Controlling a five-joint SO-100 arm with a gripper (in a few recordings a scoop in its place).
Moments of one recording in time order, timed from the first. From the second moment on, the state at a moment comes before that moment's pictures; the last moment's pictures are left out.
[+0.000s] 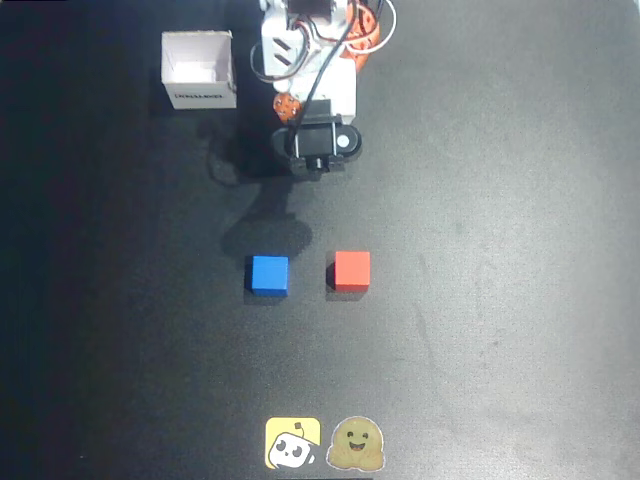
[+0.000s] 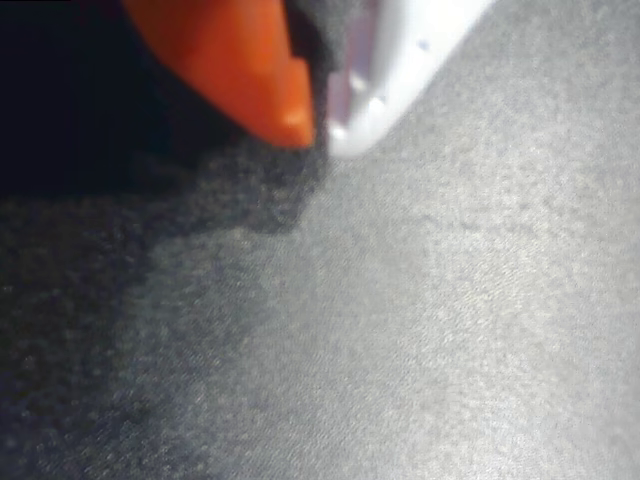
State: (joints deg) arm 3.6 182.9 169.5 76.6 86.6
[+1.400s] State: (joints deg) arm 12.5 123.8 125.4 73.1 82.2
